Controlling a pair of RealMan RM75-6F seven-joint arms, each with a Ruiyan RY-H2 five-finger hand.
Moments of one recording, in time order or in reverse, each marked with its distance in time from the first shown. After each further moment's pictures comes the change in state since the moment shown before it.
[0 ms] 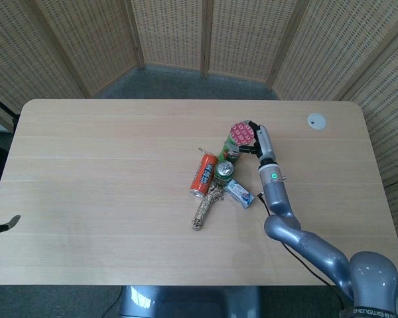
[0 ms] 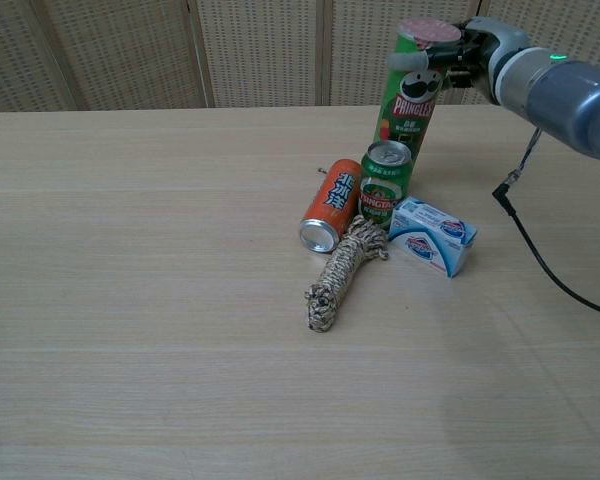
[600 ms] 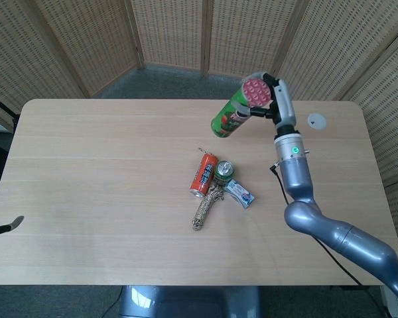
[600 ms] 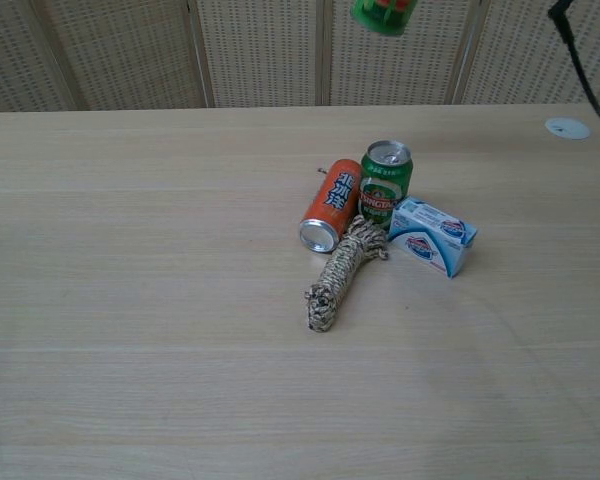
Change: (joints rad) left arm 0.002 0.021 0.011 -0.023 0.023 -0.015 -0.046; right arm 0.002 0.367 0.193 -0.510 0.219 0.143 -0.305
